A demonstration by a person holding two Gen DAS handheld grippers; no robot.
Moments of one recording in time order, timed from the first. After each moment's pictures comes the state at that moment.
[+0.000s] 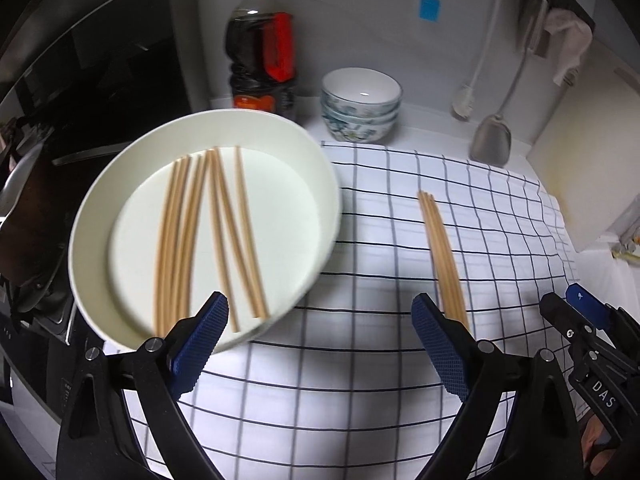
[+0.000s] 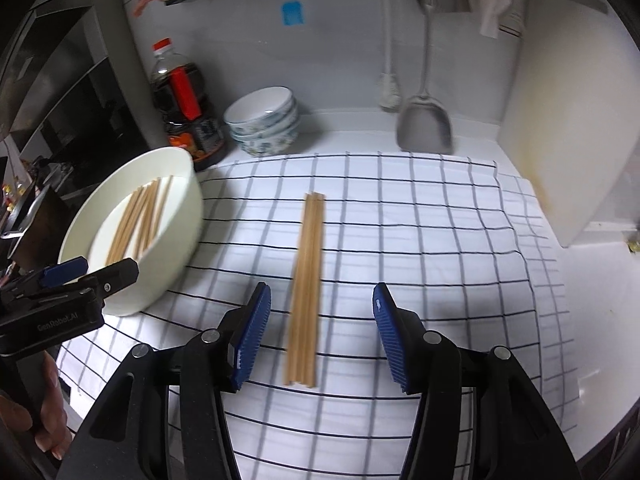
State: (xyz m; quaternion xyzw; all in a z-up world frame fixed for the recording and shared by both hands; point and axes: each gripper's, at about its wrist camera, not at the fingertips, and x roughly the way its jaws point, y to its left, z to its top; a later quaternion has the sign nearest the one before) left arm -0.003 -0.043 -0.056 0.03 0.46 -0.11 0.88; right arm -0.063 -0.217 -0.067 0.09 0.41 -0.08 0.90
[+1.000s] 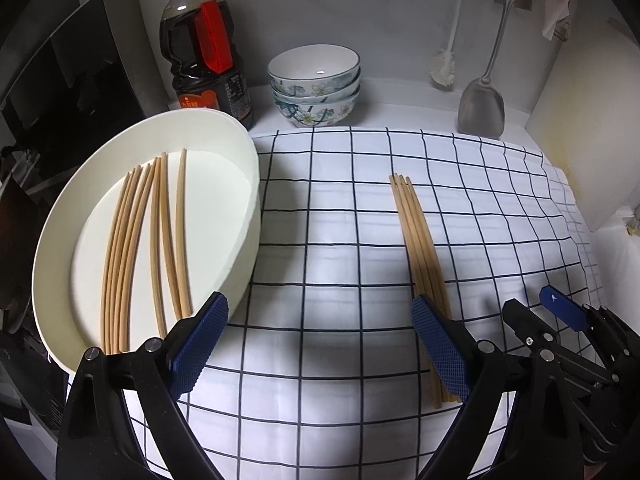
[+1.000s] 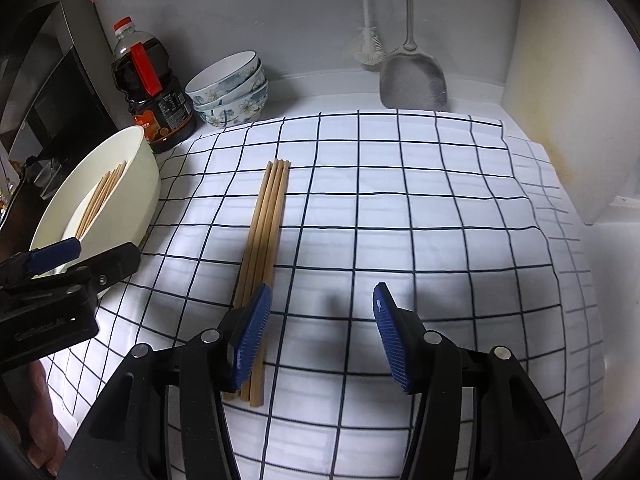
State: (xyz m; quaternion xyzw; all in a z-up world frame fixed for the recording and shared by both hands) left arm 0.014 -0.102 -0.088 0.07 0.47 -0.10 0.88; right arm -0.036 -0.253 -0.126 0.11 0.44 -0.07 0.89
